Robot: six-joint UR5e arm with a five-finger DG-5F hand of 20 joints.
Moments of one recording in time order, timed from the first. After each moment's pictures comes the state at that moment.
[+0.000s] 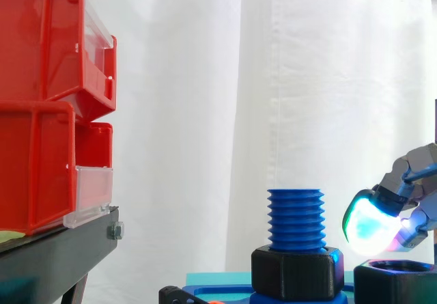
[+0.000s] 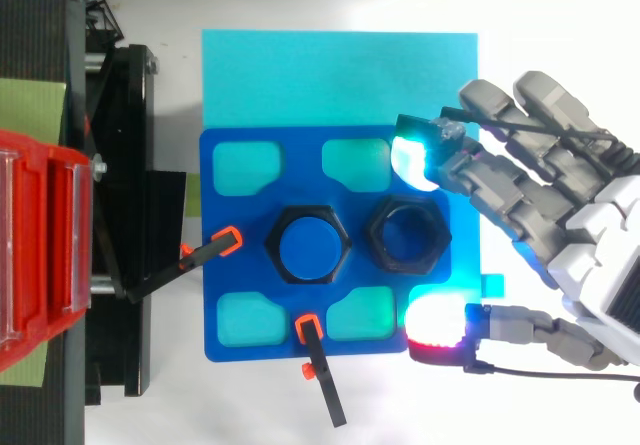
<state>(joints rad) 0.50 -2.04 -1.66 -2.44 -0.59 -1.56</state>
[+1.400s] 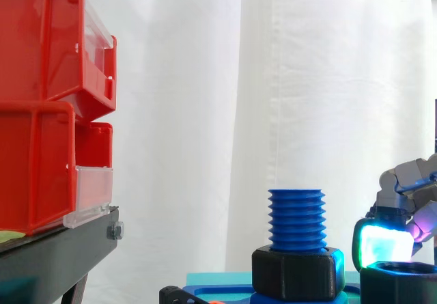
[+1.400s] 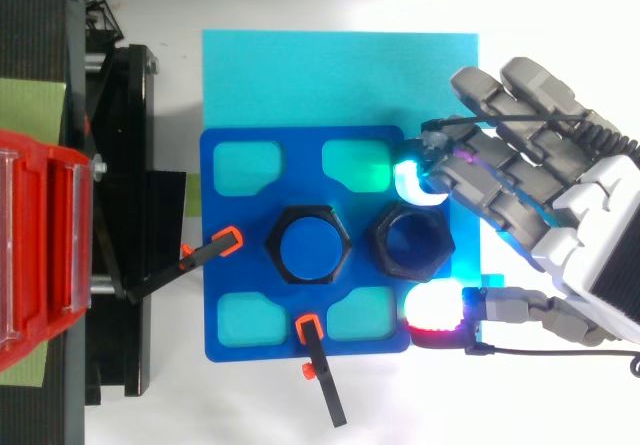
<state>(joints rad) 0.47 -2.04 -1.66 -2.50 -0.67 -1.56</state>
